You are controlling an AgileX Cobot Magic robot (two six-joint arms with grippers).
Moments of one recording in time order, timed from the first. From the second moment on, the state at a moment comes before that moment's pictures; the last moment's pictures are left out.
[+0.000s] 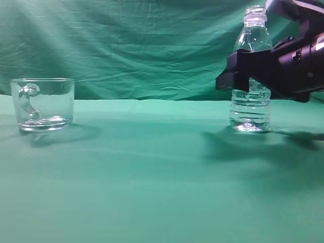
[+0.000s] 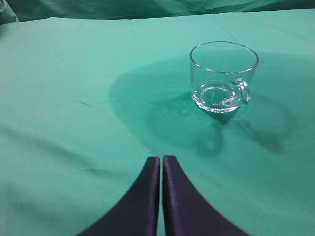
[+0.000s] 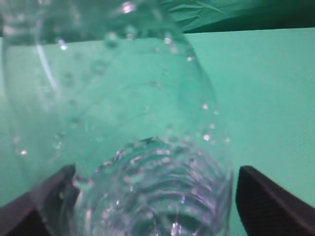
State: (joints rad) left arm -0.10 -0.02 0.02 -0.09 0.35 0.11; right arm 0.35 1.96 -0.58 -0.11 -1.02 0.20
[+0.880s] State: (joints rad) left arm -0.10 -0.02 0.02 -0.09 0.35 0.11; right arm 0.35 1.98 -0.60 -0.14 -1.05 0.11
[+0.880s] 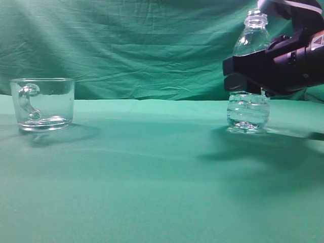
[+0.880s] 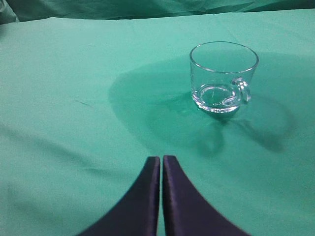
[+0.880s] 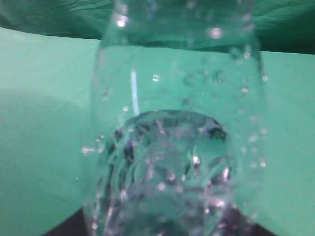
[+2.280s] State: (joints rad) left arm -0.10 -0.02 0.02 -0.09 0.35 0.11; right arm 0.76 2.16 -1.71 -0.52 0.45 -0.22
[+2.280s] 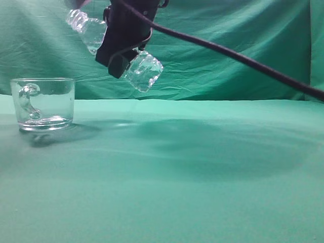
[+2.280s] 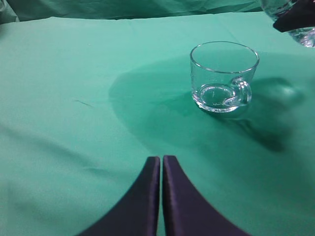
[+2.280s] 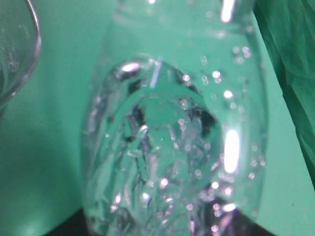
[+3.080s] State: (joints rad) left arm -0.10 -0.02 0.02 -0.09 0.35 0.11; right arm 0.78 2.25 -1.79 -0.95 0.43 -0.24
